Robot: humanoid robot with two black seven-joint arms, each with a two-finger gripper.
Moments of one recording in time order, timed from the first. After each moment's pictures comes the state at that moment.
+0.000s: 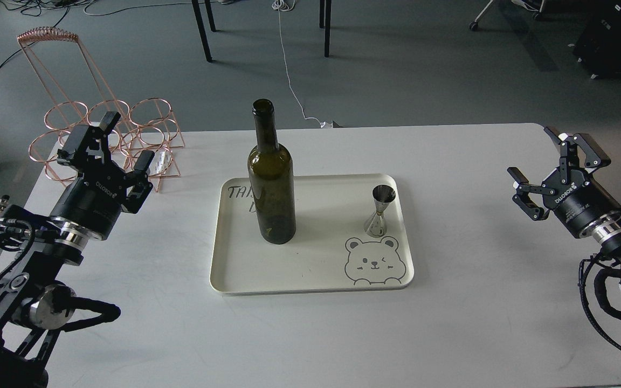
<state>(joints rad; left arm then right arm) -0.05 0.31 -1.39 -1.42 0.79 -0.23 -0.26 0.46 -0.65 0.64 0.88 -0.14 0.49 0.49</state>
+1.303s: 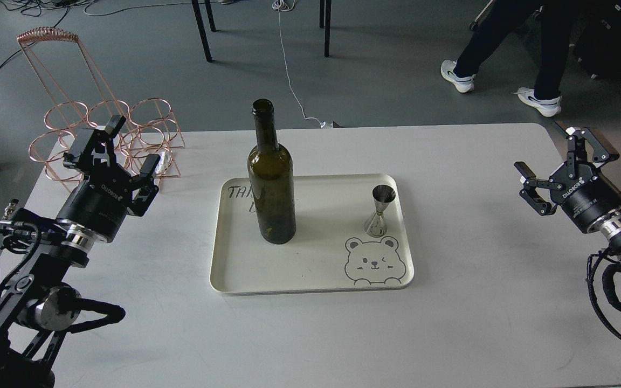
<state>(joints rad) -0.05 0.29 -1.39 -1.41 0.78 -0.23 -0.25 0.47 -0.73 0.65 0.90 -0.17 0.49 0.49</state>
